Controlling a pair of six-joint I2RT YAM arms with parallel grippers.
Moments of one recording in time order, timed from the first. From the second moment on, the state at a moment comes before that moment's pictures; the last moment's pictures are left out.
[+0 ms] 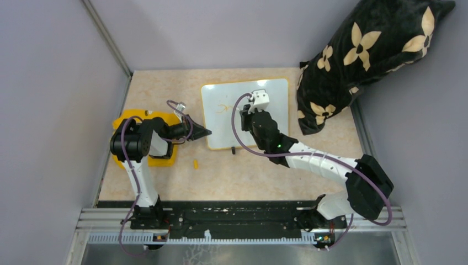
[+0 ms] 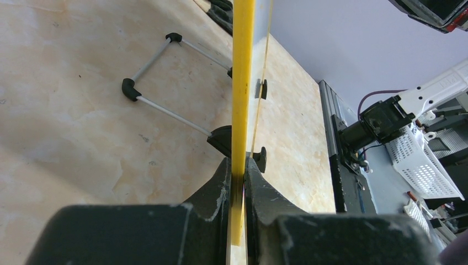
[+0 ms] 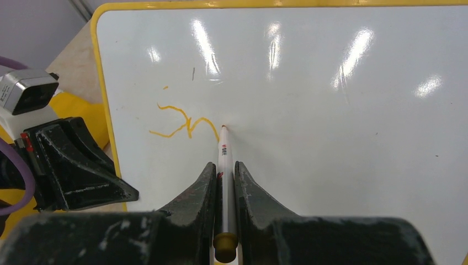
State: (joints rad) left arm -0.07 2.04 0.63 1.55 1.20 -0.79; right arm 0.86 1.36 0.87 0.33 0.51 0.23
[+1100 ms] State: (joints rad) left arm -0.07 2.05 0.63 1.55 1.20 -0.79; right arm 0.84 1.29 0.78 0.32 0.52 0.26
